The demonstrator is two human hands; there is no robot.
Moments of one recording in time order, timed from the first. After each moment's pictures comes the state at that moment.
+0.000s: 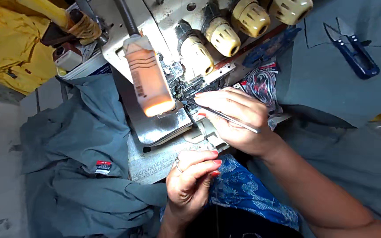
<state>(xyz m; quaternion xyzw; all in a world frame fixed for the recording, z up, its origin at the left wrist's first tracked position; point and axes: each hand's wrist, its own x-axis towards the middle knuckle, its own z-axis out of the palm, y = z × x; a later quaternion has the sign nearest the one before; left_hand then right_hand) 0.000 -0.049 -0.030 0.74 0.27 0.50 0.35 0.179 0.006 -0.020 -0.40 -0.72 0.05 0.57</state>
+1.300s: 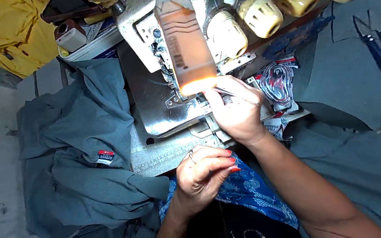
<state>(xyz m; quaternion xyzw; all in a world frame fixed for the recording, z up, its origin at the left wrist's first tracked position) 0.002 -0.051 -0.040 0.72 0.26 0.51 0.40 0.147 0.026 -0.033 -0.45 -0.61 0.08 0.64</state>
